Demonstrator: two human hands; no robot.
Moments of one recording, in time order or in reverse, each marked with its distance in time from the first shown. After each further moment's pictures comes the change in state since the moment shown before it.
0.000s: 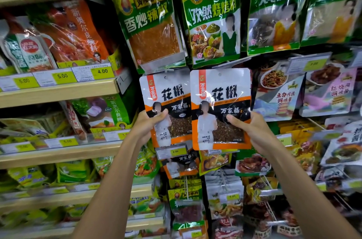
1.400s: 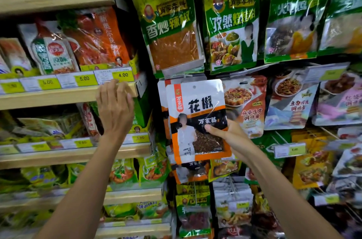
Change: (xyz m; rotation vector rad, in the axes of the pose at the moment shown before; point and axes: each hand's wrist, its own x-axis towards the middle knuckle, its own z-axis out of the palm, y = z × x) left_hand -0.002 0.052 -0.090 1.498 0.915 1.193; right_hand 0.007 0.000 0.083 -0.021 -0.176 0.090
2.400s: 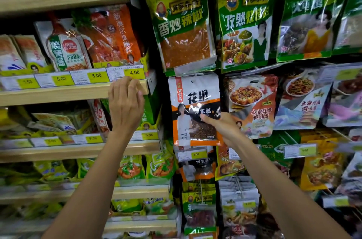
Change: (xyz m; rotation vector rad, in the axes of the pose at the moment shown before) left_hand 0.002 -0.006 -0.003 -0.056 -0.059 0.026; right_hand 0.046 0.005 0.032 -0.056 0.108 -0.014
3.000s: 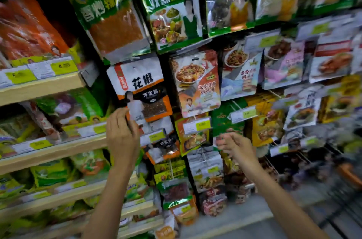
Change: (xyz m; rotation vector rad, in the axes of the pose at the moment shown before) left_hand -0.076 0.143 -0.042 -0.327 -0.282 -0.305; right_hand -0.150 0.096 -0.131 -0.111 0.287 0.074
